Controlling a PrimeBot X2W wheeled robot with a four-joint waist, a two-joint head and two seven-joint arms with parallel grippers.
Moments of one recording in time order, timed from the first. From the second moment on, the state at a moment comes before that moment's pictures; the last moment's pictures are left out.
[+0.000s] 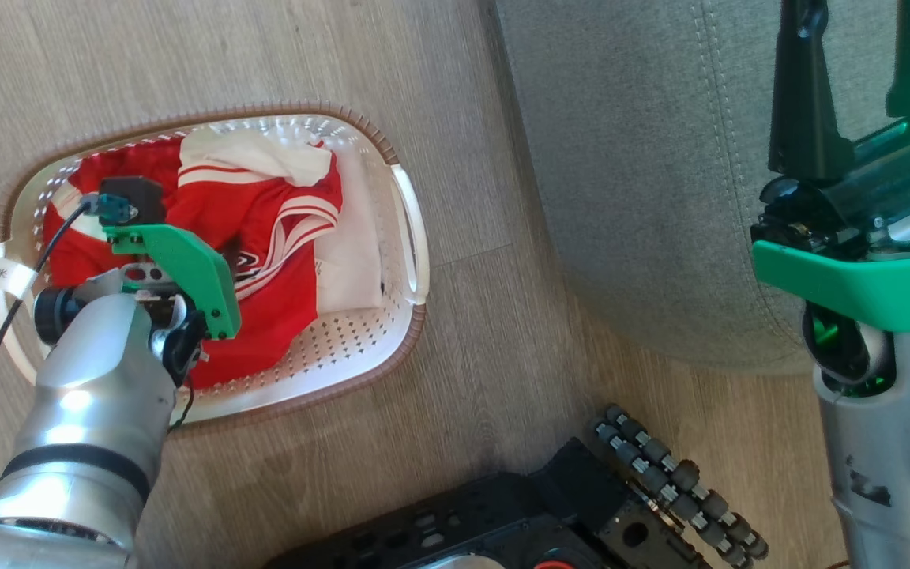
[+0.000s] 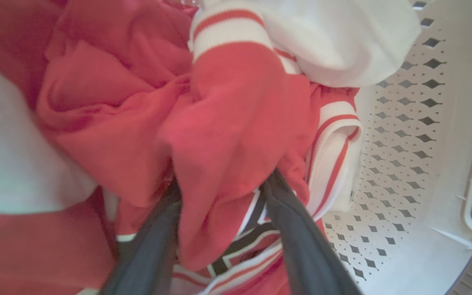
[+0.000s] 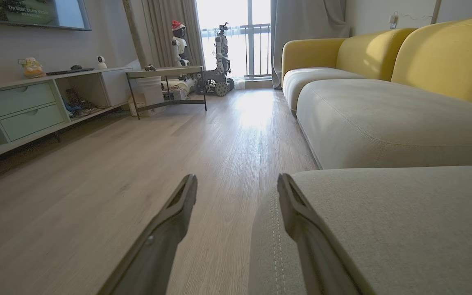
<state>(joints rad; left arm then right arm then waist) -0.87 0.16 -0.38 1.24 -0.45 -0.12 0.08 -0.49 -0.12 0.13 -0.24 0.32 0.13 -0.26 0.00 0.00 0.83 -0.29</state>
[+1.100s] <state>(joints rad) -0.63 0.14 -0.61 1.10 -0.68 -0.12 -0.15 -0.38 -0.16 0.12 -0.13 0.31 0.13 -0.26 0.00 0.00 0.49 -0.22</state>
